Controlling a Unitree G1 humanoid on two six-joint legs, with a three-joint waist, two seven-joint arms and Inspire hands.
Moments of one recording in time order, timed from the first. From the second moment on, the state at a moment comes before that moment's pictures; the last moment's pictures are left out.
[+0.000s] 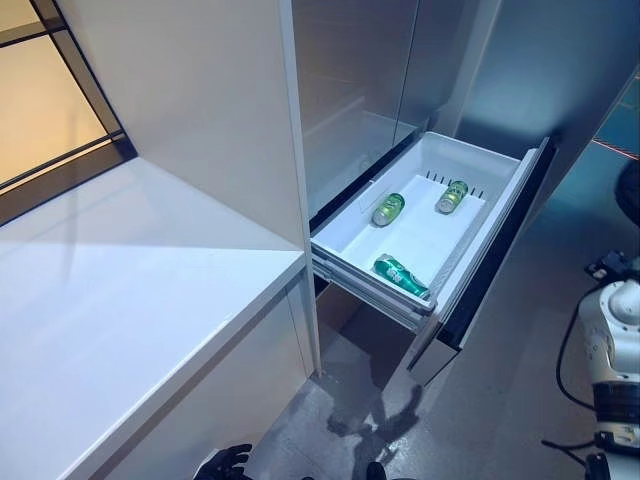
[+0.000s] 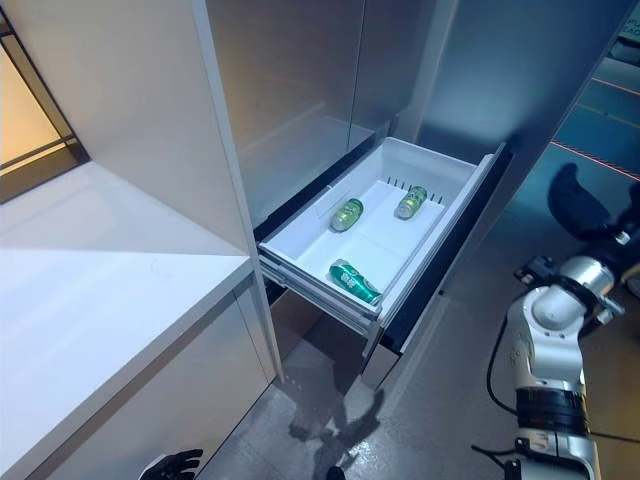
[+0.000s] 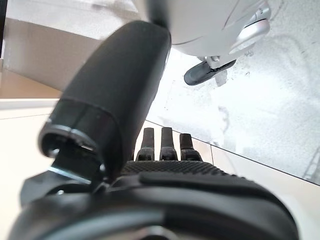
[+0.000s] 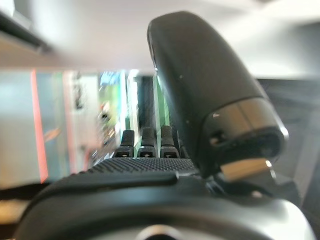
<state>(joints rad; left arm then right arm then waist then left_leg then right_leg) 0.13 0.32 -0.18 0.98 0.01 -0.05 -0.09 -0.24 -0.62 -0.30 0.22 0.46 -0.21 -0.72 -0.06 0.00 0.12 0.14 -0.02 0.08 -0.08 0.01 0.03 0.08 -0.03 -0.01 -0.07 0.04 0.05</state>
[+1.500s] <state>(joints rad) 0.05 0.34 -0.21 0.86 -0.26 -0.03 0.01 -0.74 -0.63 0.01 0.74 0.85 -0.05 -0.04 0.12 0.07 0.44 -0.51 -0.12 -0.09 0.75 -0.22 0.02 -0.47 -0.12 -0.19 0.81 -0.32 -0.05</state>
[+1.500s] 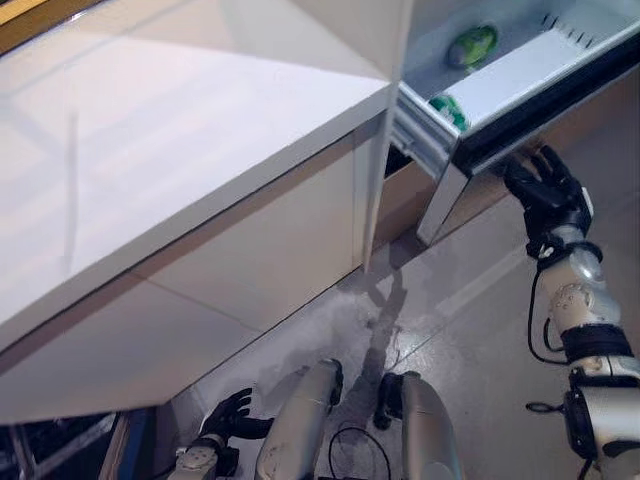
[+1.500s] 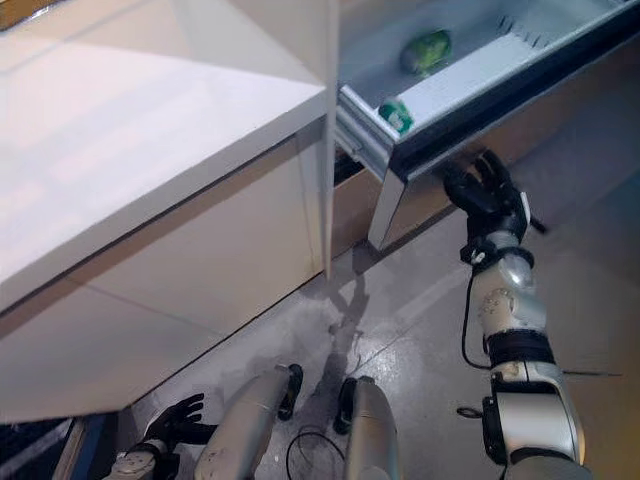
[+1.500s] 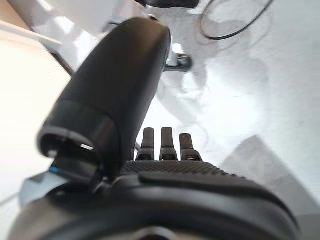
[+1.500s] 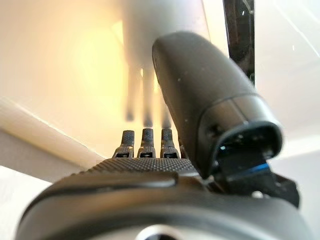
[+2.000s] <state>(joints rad) 0.04 0.34 -0.18 0.89 -0.22 -0.08 -0.06 -0.81 -0.62 0.15 0.76 0.81 -0.01 0.07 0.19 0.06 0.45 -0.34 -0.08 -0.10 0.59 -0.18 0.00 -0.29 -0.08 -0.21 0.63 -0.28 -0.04</state>
